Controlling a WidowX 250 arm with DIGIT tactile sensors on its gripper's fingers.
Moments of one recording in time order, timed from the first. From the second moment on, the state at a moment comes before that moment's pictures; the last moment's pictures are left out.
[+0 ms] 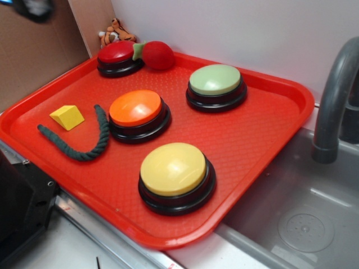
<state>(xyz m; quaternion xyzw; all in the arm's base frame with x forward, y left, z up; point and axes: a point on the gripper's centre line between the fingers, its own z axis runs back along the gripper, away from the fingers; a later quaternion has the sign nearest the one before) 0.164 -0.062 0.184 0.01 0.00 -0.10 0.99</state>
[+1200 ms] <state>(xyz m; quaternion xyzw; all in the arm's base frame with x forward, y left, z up) 0.178 -0.136 0.052 -0.01 -0.01 -0.44 0.90</state>
